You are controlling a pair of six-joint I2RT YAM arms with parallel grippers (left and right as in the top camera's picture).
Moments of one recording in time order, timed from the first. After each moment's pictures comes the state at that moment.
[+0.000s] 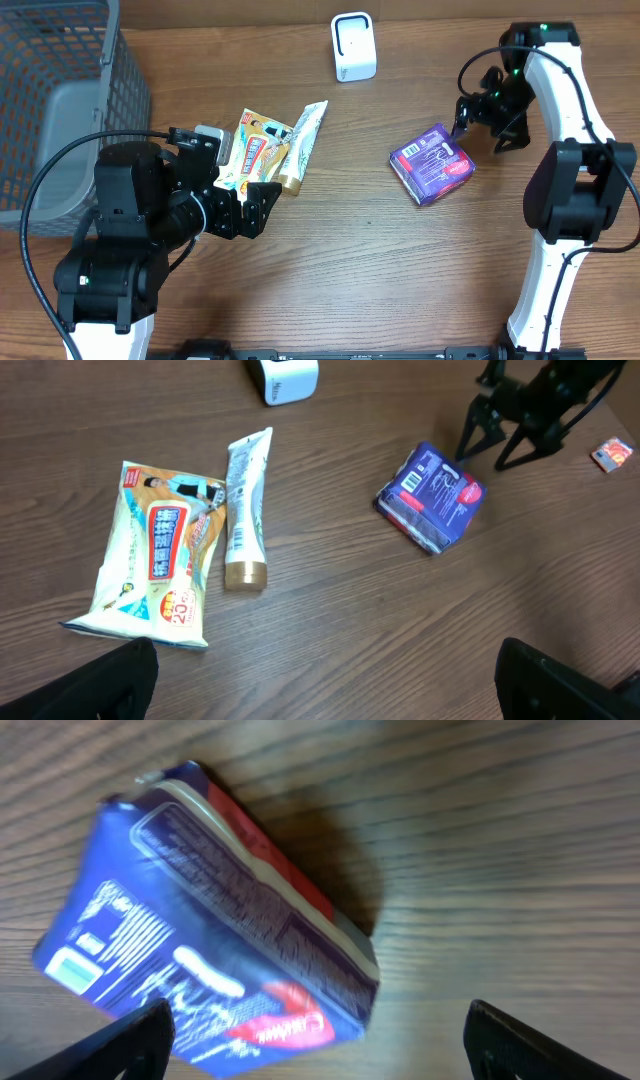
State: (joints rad) left arm -0.06 0.99 1.29 -1.08 0.41 0.01; right arm -0.04 2.32 2.07 -1.52 -0.24 0.13
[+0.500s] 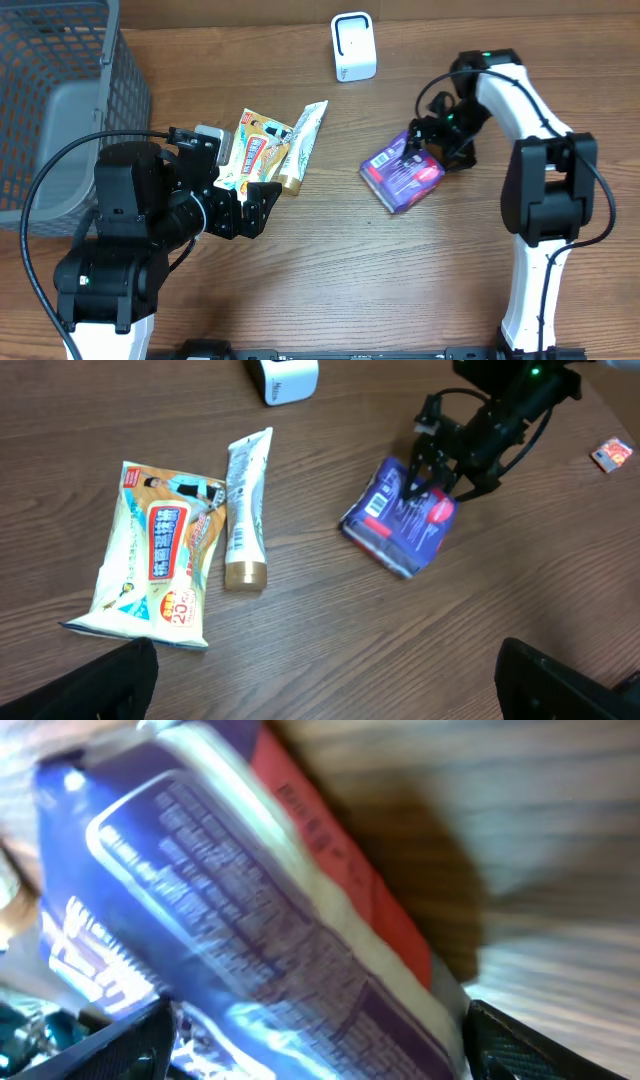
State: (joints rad) left arm -0.06 0.99 1.29 -1.08 0.41 0.01; right arm 0.12 2.32 1.89 -1.40 -0.46 0.13
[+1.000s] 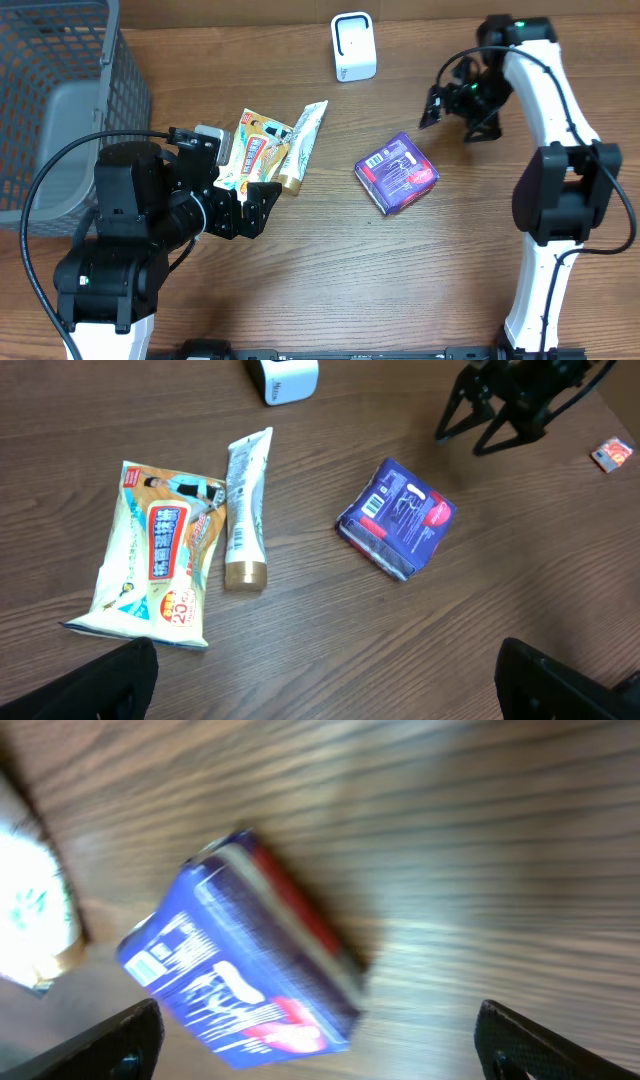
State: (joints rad) left arm -0.06 0.99 1.29 -1.08 0.41 0.01; right arm 0.02 2.31 2.16 -1.51 -0.37 0.13
